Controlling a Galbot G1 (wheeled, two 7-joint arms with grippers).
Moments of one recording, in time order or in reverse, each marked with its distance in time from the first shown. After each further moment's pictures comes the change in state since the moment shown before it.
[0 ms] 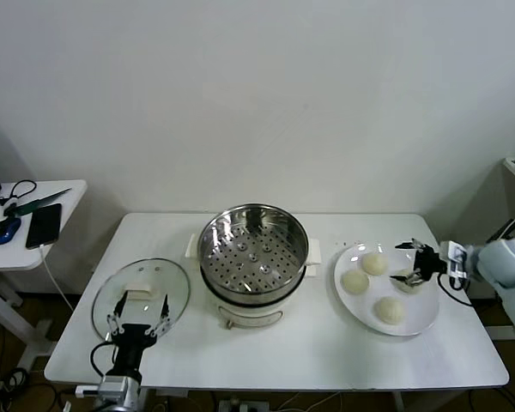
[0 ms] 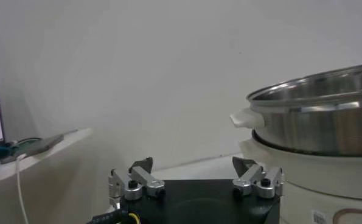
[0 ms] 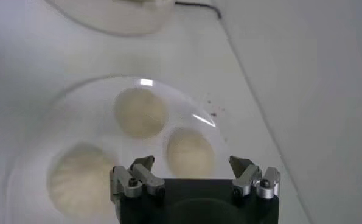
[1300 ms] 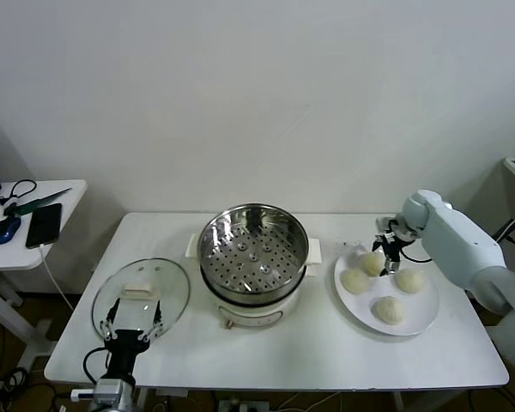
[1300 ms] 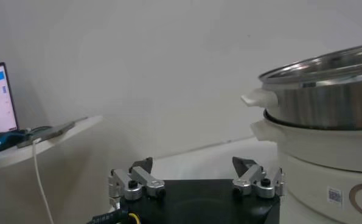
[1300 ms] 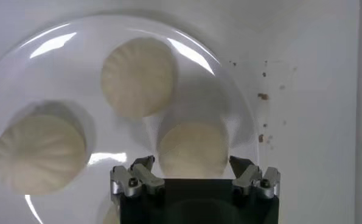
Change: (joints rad) left arm 0.004 0.001 -0.030 0.029 0.009 0.003 -0.009; right arm 0.356 0.378 -0.403 -0.577 -0.202 0.091 -0.097
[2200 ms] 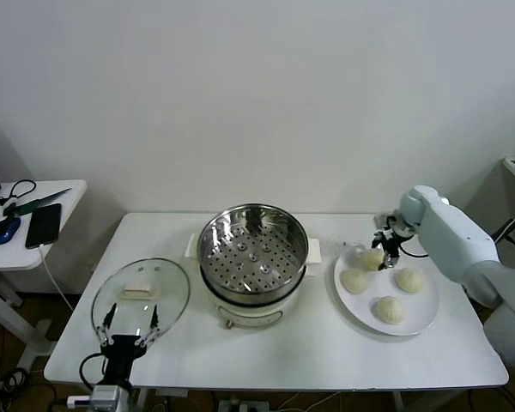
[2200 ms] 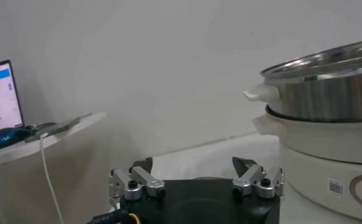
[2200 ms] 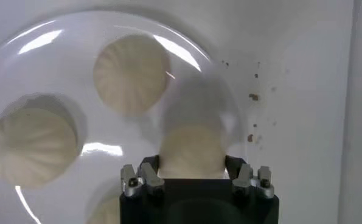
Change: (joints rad) left arm 0.027 -0.002 -0.012 -0.005 -0.005 -0.015 -0.005; right arm 0.069 -0.022 -0.058 0.052 0.011 0.046 -0.019
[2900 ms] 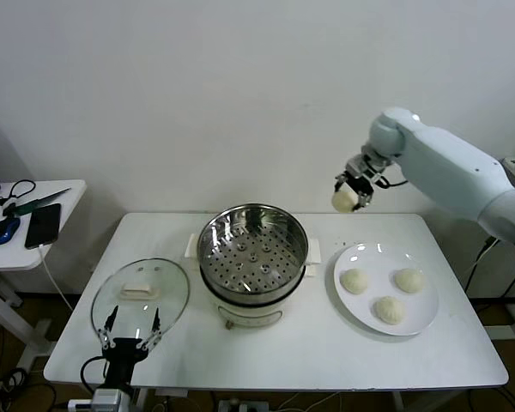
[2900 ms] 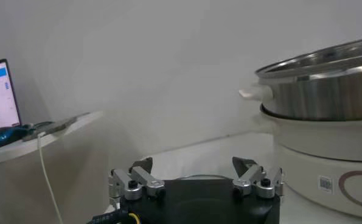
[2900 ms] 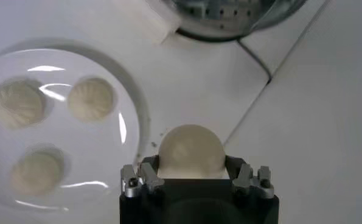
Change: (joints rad) left arm 0.021 -0.002 0.013 -0.015 0.007 0.007 -0.001; right arm 0.428 0.079 -0.385 0.366 0.129 0.241 -0.060
